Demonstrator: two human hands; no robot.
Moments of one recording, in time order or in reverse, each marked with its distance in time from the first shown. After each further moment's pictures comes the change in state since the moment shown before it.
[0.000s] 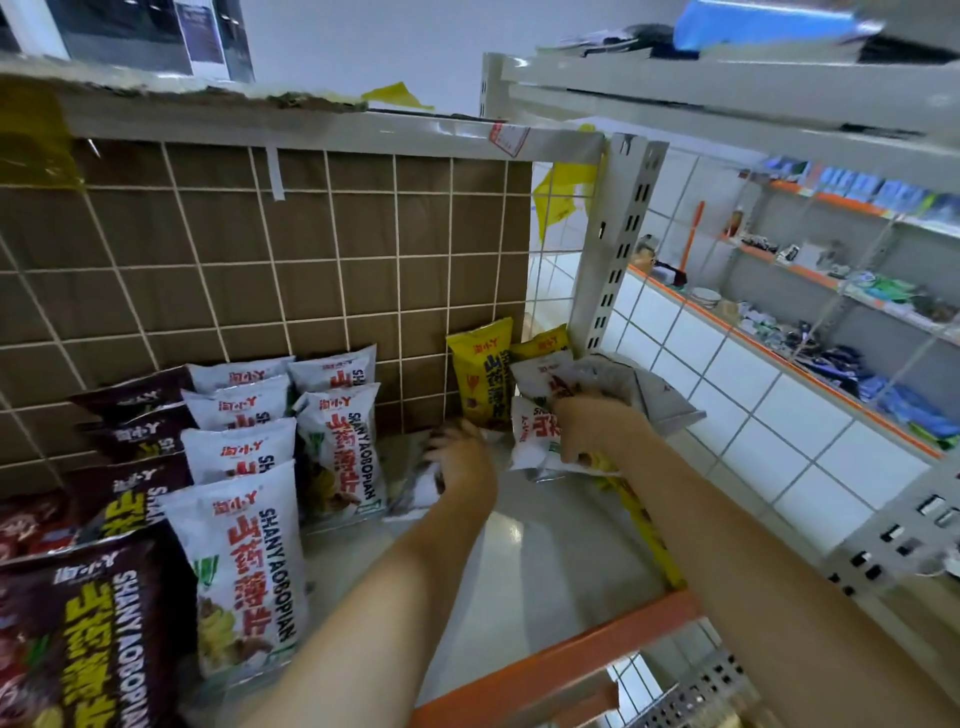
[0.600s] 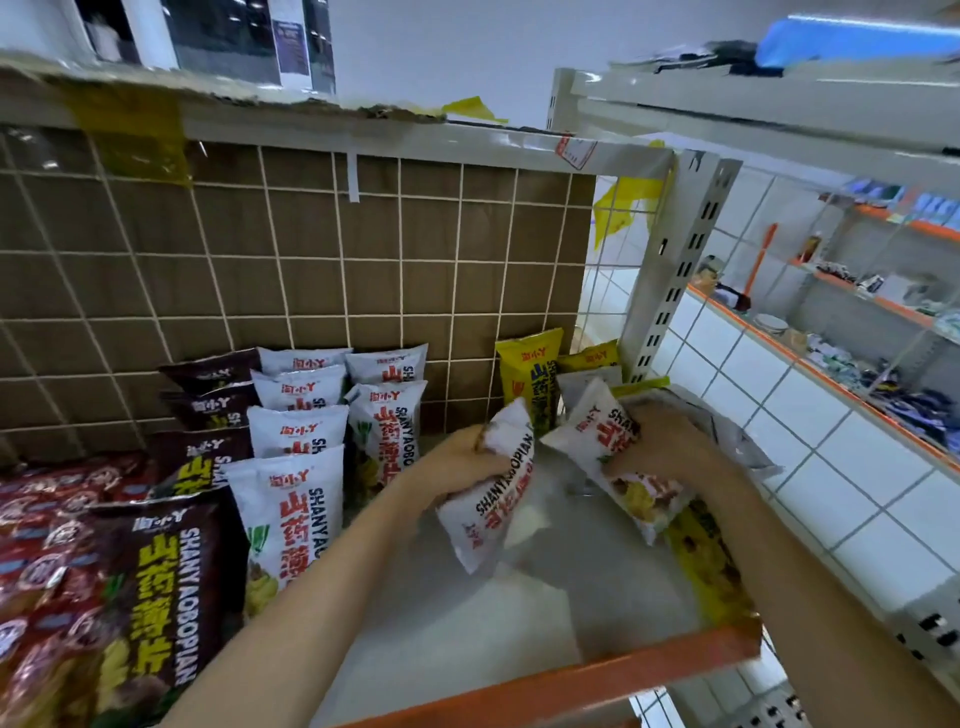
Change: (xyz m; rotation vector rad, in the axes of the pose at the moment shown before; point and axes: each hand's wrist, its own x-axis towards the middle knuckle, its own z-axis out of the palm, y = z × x) left_hand -0.047 -0.091 -0.049 -1.204 -0.383 0.289; right_hand -0.020 0.018 -0.012 0.373 0.046 -0.033
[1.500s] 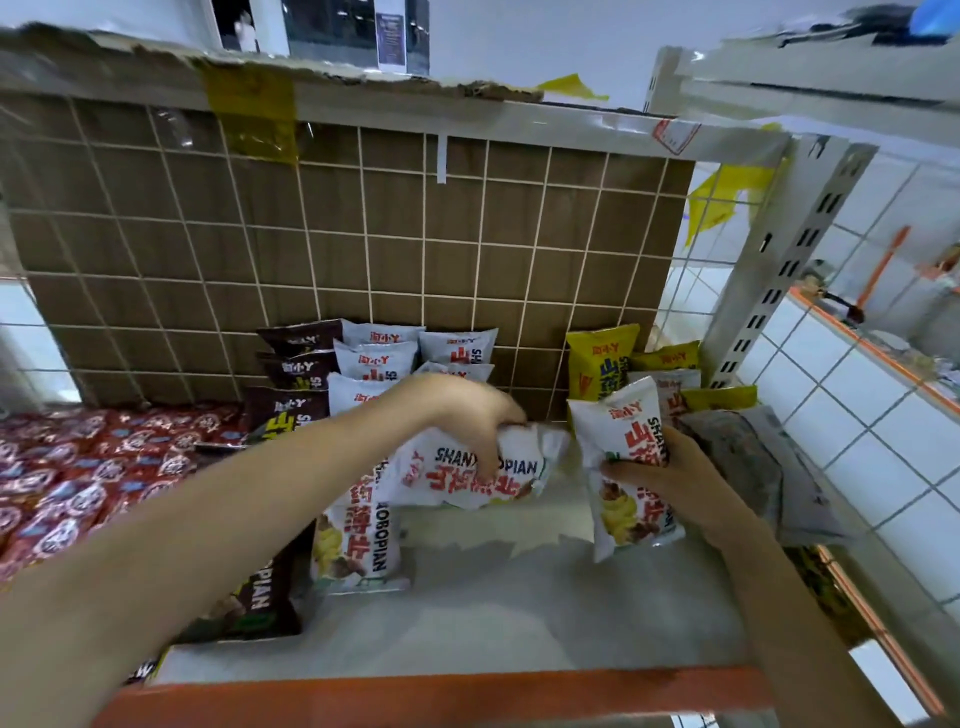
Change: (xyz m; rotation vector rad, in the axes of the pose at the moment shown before) left_hand -0.046 0.064 -0.049 1.125 -0.233 -0.075; right_hand -0.003 -0.026 0.052 0.846 -0.076 -0.105
